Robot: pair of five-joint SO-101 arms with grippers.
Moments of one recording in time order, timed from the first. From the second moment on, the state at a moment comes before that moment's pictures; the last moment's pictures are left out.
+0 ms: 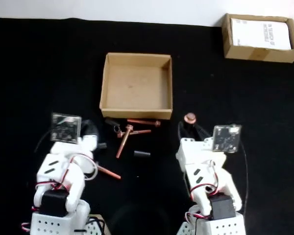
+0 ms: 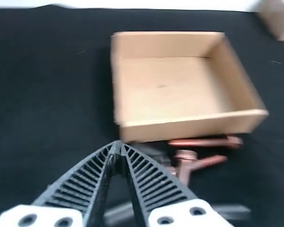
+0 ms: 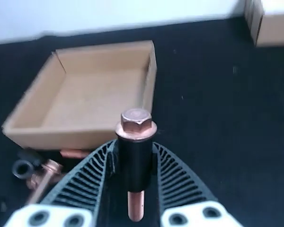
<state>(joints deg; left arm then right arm) 0.5 -102.7 87.5 46.4 2.4 -15.5 -100.1 86.8 39.8 -9.9</state>
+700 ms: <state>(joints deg) -15.3 -103.2 96.2 49.3 2.4 -24.6 -16.4 20.4 48.0 29.2</state>
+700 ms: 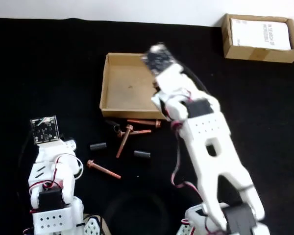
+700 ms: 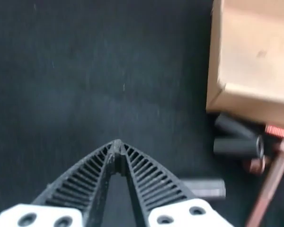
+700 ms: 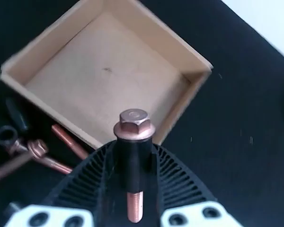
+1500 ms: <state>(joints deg) -15.3 -103.2 96.2 50.9 2.3 -31.0 14.5 4.0 45.0 36.3</state>
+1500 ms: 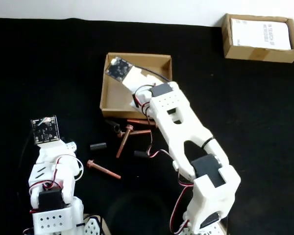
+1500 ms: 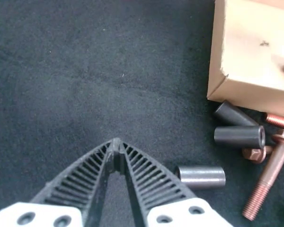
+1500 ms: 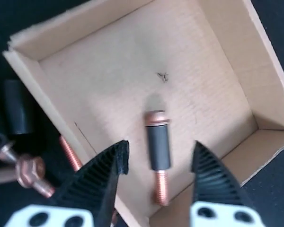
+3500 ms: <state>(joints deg) -15.3 -103.2 96.2 50.9 2.3 -43.3 18.0 12.7 73.6 36.4</state>
